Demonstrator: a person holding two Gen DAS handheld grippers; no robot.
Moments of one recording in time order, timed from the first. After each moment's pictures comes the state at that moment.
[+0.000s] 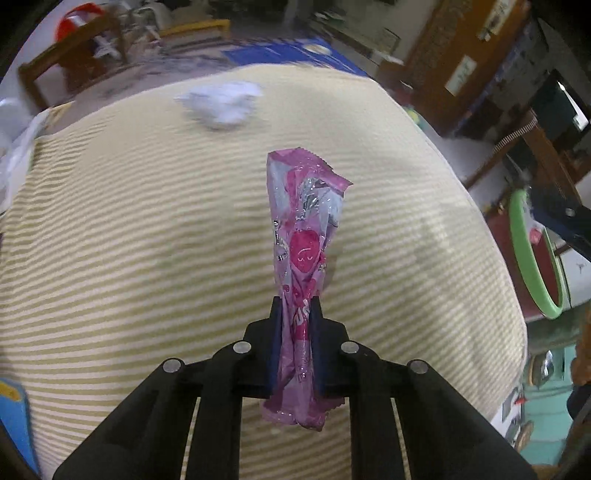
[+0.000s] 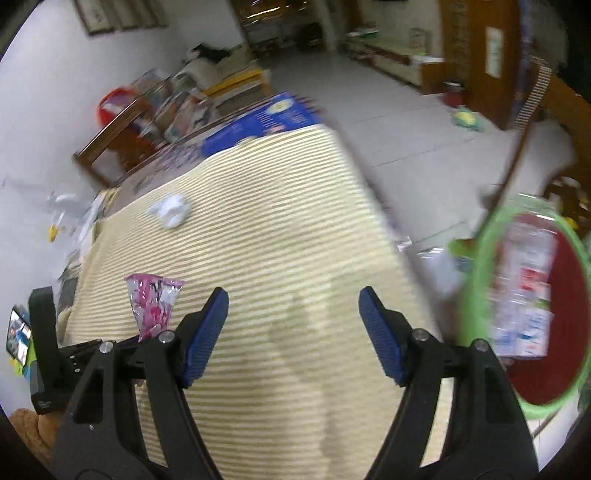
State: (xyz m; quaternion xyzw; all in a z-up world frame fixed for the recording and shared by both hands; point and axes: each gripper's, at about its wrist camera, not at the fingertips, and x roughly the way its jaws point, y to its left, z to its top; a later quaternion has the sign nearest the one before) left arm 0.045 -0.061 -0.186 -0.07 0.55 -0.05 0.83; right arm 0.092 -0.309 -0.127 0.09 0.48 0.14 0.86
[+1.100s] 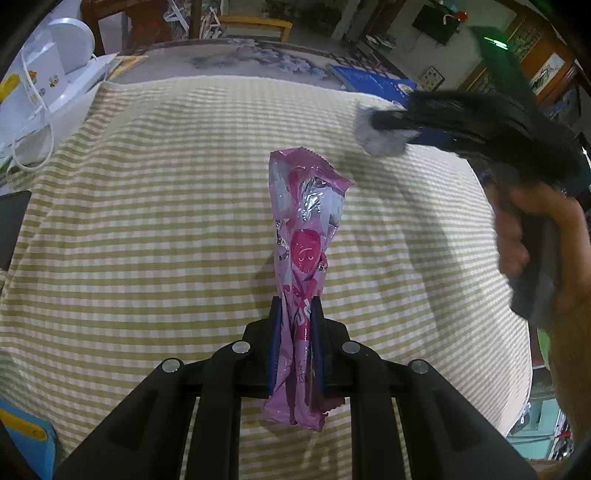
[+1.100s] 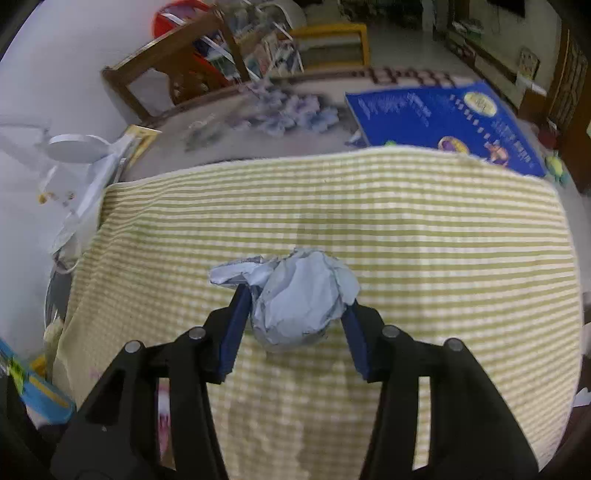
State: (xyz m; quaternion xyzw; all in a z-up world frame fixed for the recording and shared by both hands) left arm 0.079 0.056 -0.213 -0.15 0.53 -0.01 0.83; right arm 0.239 -0.086 -0.173 -0.02 0.51 0.24 0.83
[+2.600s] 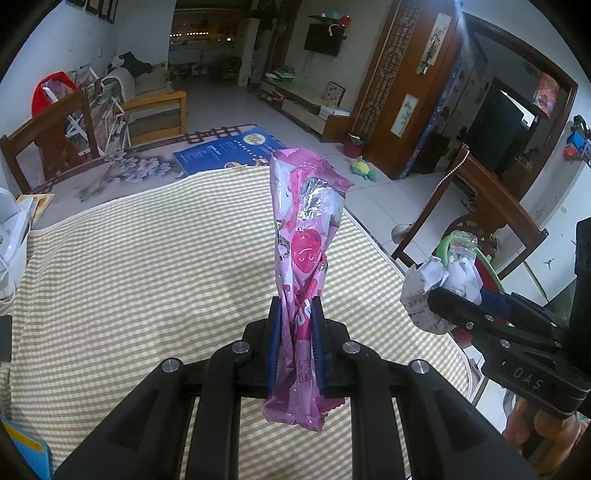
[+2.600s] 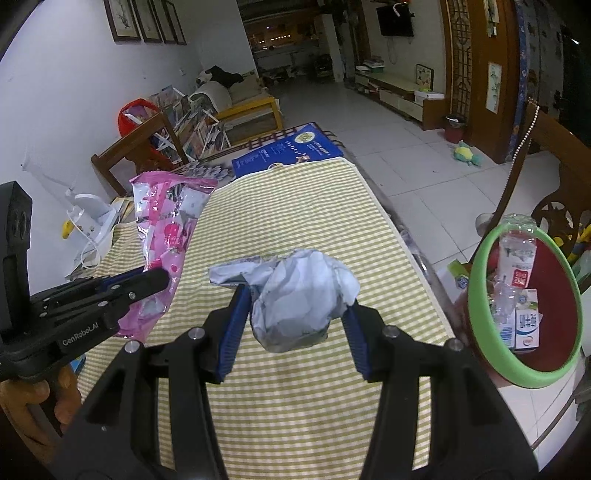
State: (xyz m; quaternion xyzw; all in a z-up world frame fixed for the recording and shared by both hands) left arm 0.048 -0.119 -0.093 -0.05 0.43 -0.14 0.89; right arm 0.026 -0.305 -0.081 0.07 0.41 0.10 0.90
